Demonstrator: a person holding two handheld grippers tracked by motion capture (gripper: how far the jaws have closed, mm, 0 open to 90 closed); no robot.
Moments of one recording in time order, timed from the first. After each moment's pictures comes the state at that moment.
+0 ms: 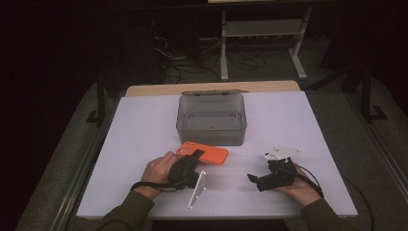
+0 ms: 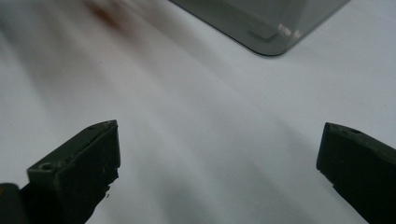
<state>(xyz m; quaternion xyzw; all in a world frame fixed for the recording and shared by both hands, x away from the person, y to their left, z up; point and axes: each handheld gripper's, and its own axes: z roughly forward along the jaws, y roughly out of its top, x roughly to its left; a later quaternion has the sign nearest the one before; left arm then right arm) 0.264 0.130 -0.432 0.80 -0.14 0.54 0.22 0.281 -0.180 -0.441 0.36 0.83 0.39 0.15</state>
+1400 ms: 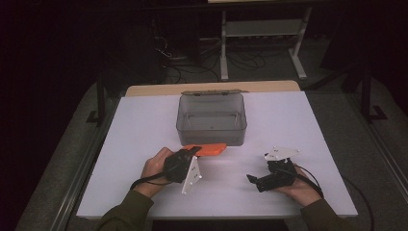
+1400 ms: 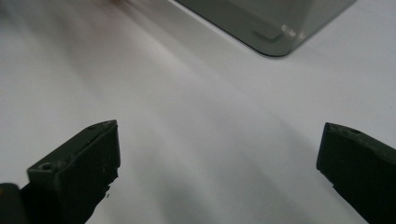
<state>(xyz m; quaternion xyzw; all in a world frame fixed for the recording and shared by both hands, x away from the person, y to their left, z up) 0.279 0.140 -0.416 0.83 -0.04 0.46 0.30 0.281 -0.179 -0.441 0.35 0.84 0.39 0.15</state>
